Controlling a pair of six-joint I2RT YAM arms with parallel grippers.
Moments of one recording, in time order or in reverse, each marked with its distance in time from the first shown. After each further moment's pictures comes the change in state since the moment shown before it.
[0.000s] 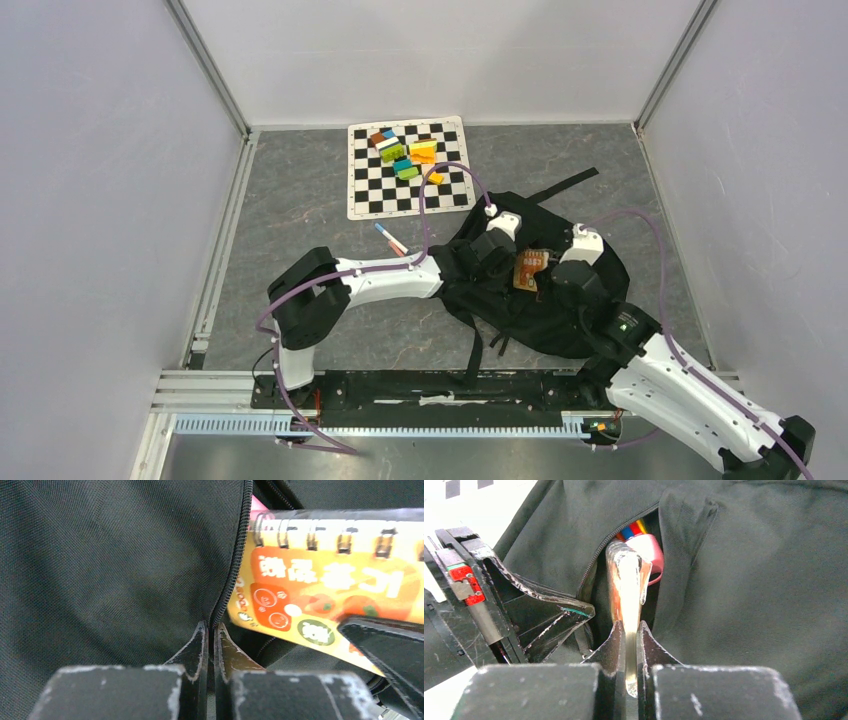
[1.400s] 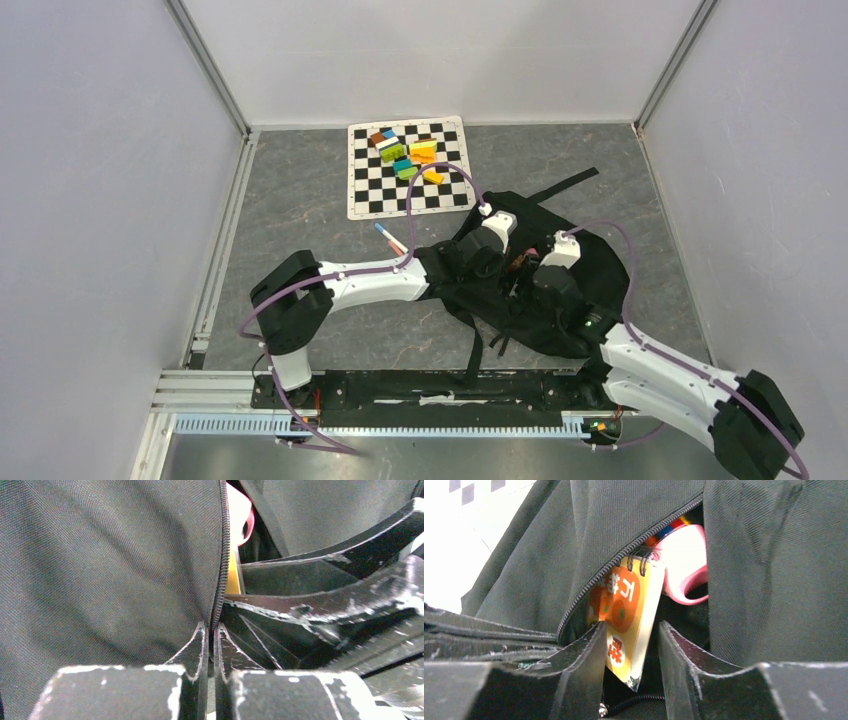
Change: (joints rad) left arm 0.011 -0.088 -0.099 0.091 0.089 0.031; right arm -0.003 0.266 -0.229 0.552 -0.060 0.079
